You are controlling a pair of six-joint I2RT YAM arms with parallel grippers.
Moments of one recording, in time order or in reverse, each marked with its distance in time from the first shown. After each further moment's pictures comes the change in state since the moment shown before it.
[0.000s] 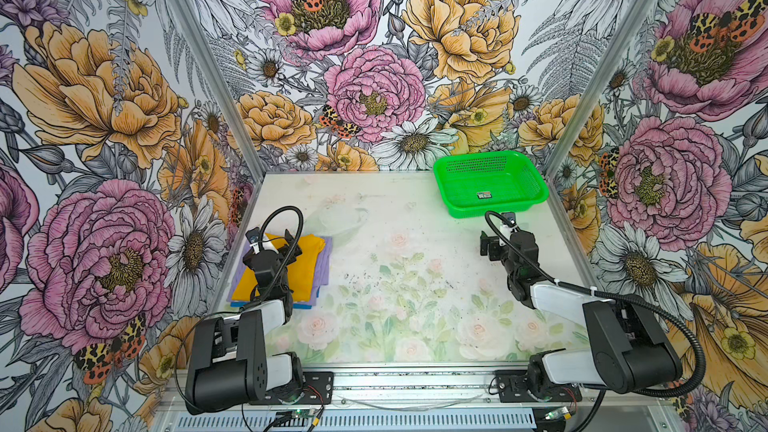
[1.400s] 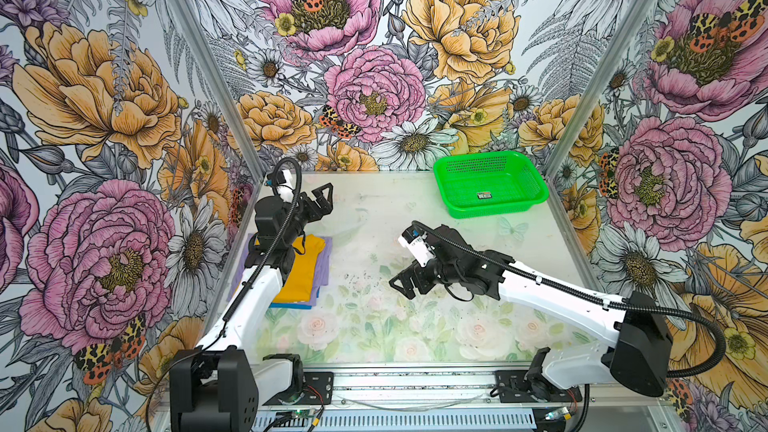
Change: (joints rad) left arm -0.222 -0.172 0.529 -0.696 0.358 -0.238; right arm 0.669 -0.006 0.612 -1.012 -0.332 0.307
